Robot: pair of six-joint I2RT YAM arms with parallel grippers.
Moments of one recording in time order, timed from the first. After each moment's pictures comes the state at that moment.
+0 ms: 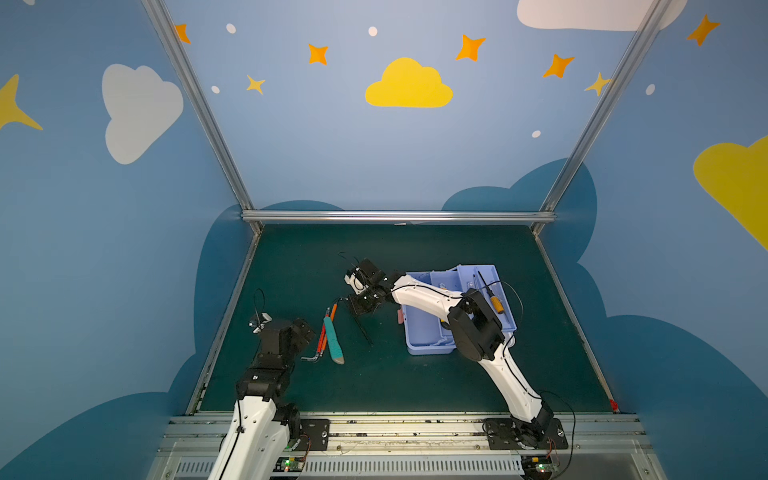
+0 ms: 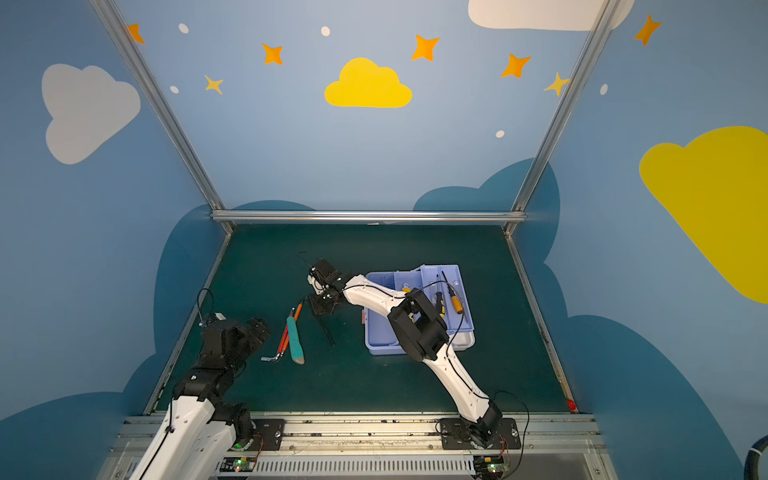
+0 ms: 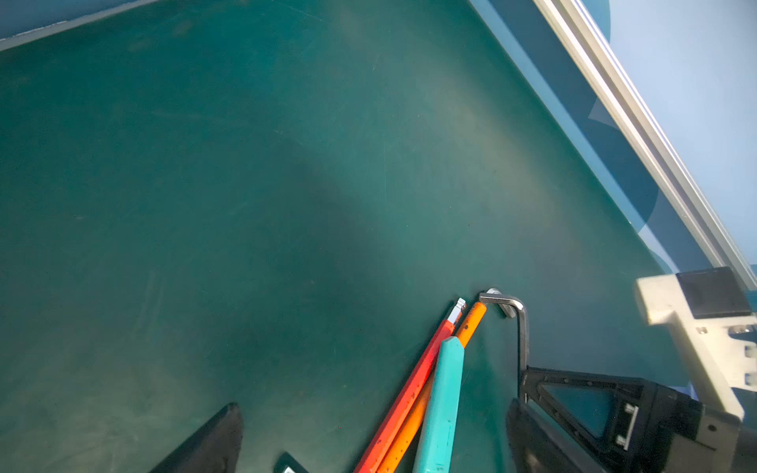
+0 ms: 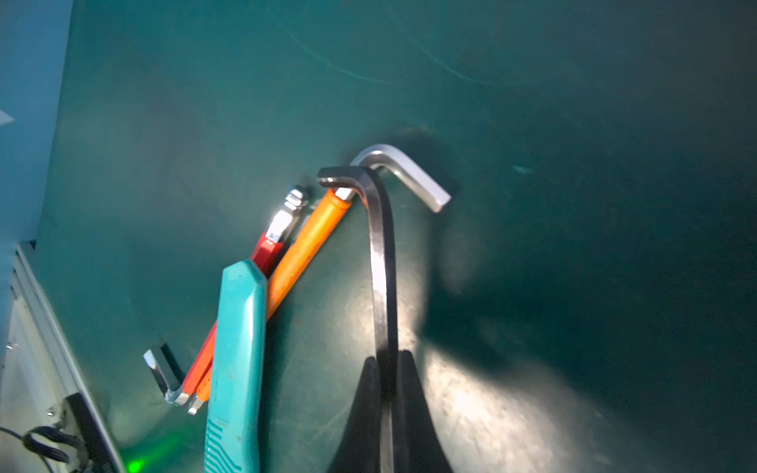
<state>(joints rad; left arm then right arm) -0.04 0.57 0.36 -0.50 -0.17 -0.79 0.92 2.39 1.98 -0.61 -0.30 0.44</state>
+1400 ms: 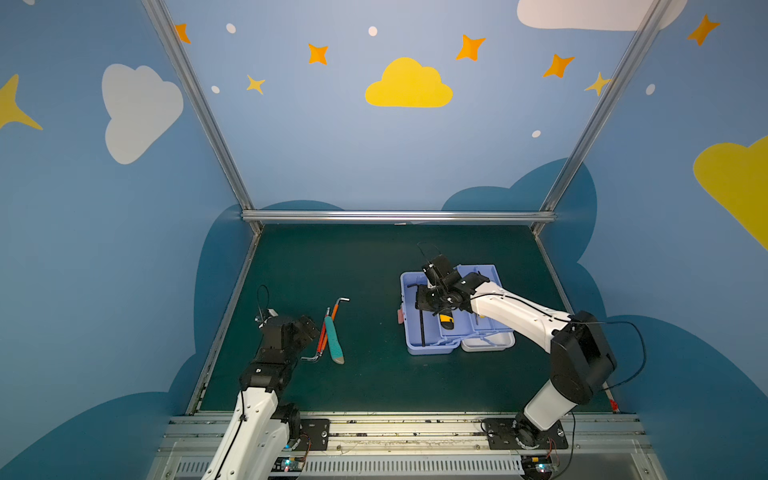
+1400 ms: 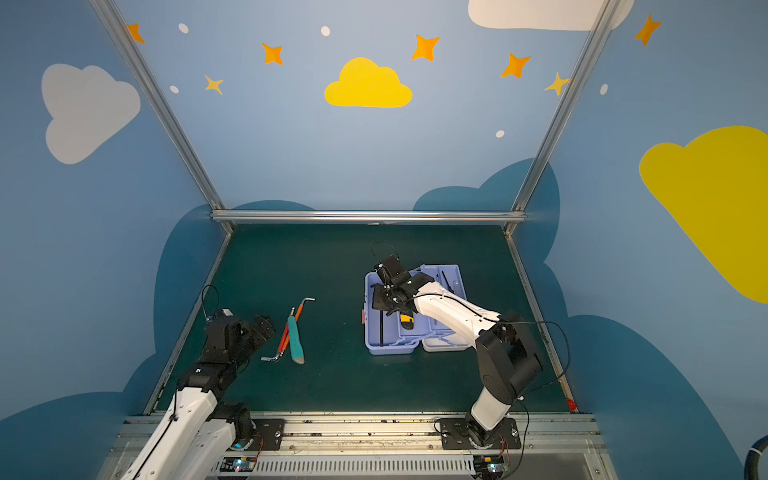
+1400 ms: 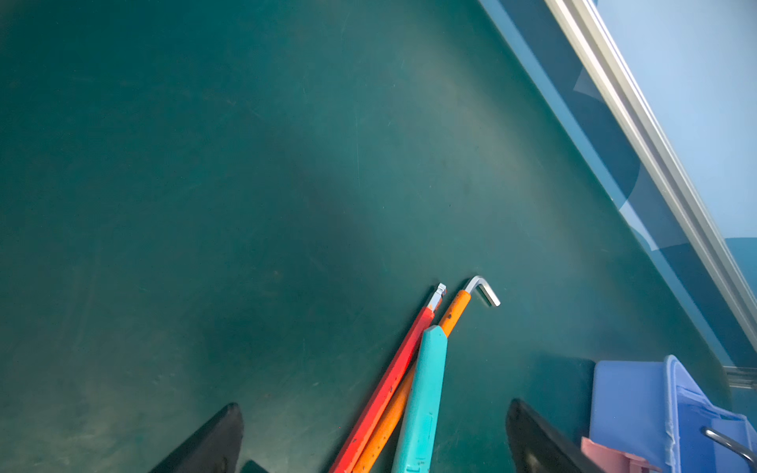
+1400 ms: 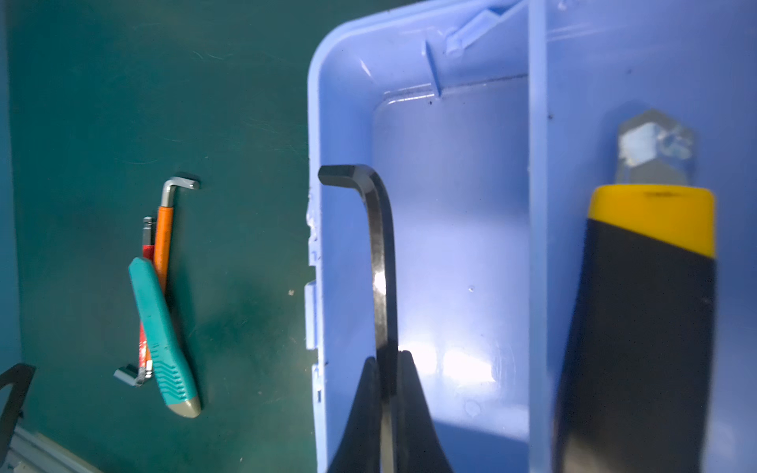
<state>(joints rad) -0.04 0.66 0.36 -0.42 -0.08 -0.79 0.72 1.68 1.23 -0.59 0.00 0.70</state>
